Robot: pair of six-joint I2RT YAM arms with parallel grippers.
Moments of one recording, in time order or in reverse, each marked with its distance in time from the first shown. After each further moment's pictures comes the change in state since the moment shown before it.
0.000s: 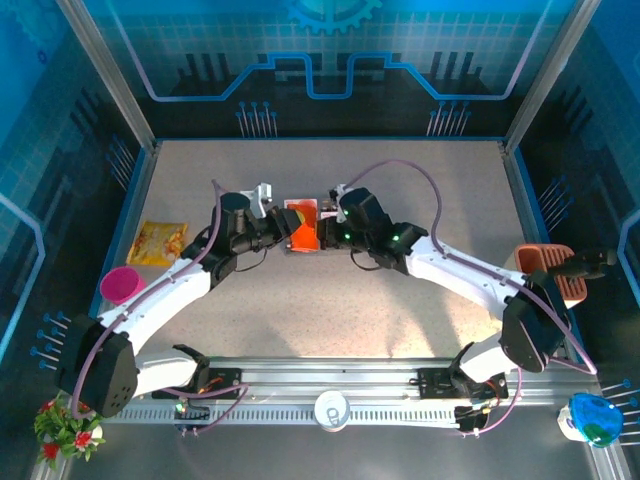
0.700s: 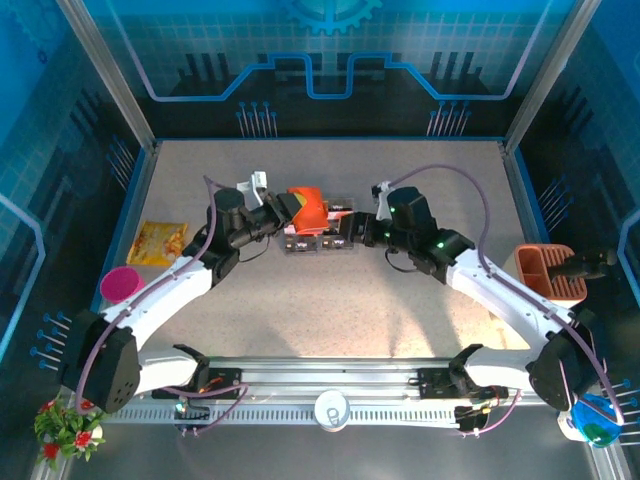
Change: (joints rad) left arm 0.010 0.034 0.000 0.228 0.014 -0.204; right arm -0.154 -0.241 -0.094 -0.027 -0.177 0.060
